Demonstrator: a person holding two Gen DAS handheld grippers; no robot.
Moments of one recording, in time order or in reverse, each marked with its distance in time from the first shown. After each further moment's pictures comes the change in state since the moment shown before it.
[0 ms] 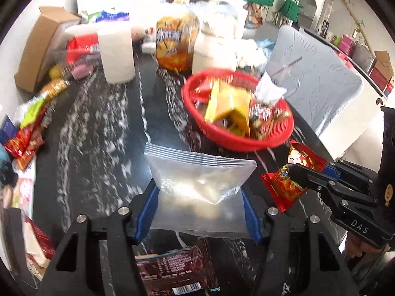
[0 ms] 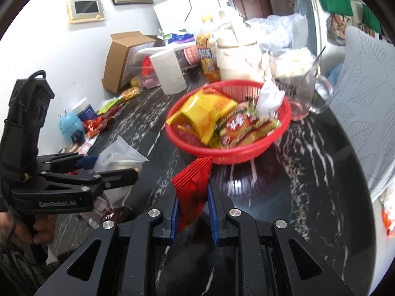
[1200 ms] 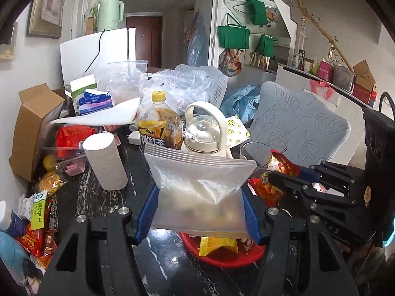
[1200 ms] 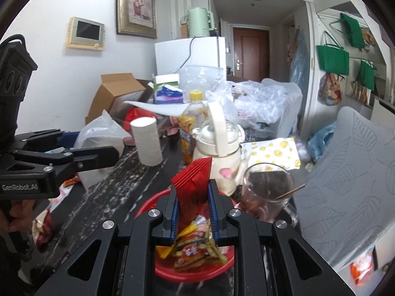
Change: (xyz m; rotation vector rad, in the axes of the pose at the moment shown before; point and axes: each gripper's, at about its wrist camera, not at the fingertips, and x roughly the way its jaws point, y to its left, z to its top) left arm -0.026 -0.015 0.125 0.122 -0.283 -0.051; right arm -0.011 -0.013 0.117 -0.159 -0.221 -0.151
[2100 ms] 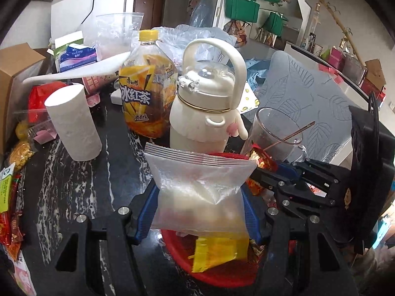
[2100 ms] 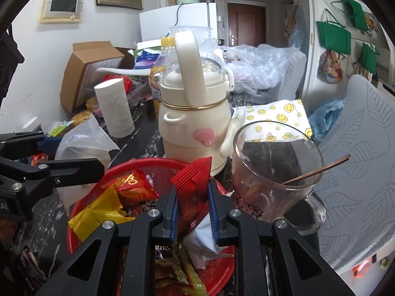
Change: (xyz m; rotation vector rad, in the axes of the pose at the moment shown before) left arm 0.088 0.002 -0.024 -0.085 0.178 -0.044; right arm 0.090 -0.033 -0.034 0.031 0.156 -0.010
